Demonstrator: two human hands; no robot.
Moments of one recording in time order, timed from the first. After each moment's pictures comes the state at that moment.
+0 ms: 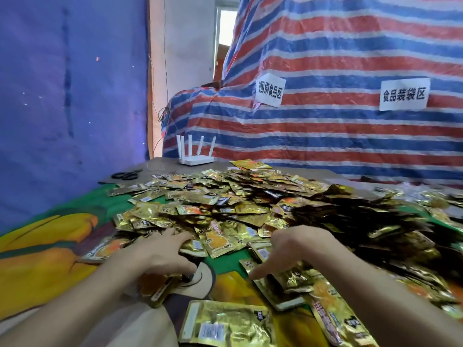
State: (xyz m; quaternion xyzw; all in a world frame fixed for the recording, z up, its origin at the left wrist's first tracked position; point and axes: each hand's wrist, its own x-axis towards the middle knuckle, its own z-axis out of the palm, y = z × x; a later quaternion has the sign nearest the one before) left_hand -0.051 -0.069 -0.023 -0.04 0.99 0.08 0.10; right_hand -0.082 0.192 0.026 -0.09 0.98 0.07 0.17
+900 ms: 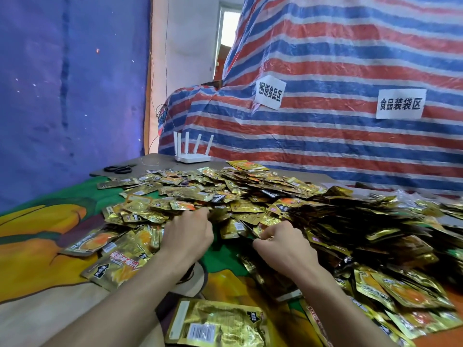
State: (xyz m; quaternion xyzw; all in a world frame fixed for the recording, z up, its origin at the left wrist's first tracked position) left_hand -0.085 -0.006 -0.043 -0.01 0.94 0.15 -0.29; right_hand -0.069 0.190 -0.012 -0.03 0.96 -0.25 -0.09
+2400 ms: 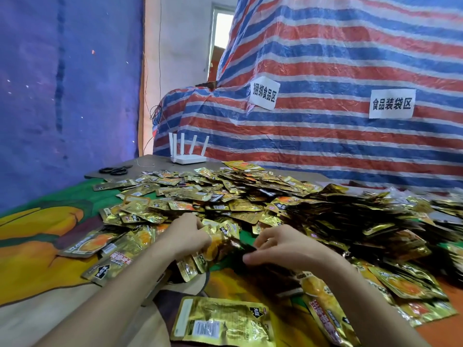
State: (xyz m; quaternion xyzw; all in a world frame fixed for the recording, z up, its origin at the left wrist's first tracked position) left_hand -0.079 -0.018 -0.030 -0.04 0.93 0.37 -0.04; right_hand -0.078 0.212 -0.004 -0.13 0.94 -0.29 0.12
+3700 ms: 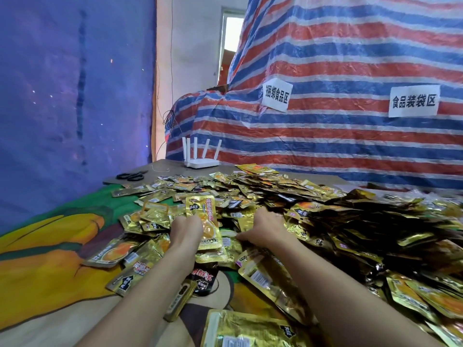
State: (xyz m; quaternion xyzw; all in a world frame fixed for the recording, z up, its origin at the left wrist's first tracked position) left_hand -0.093 -0.032 -0.034 -0.22 0.70 0.66 -0.19; right_hand -0.176 0.117 -0.025 -0.09 0.99 -0.10 -0.05
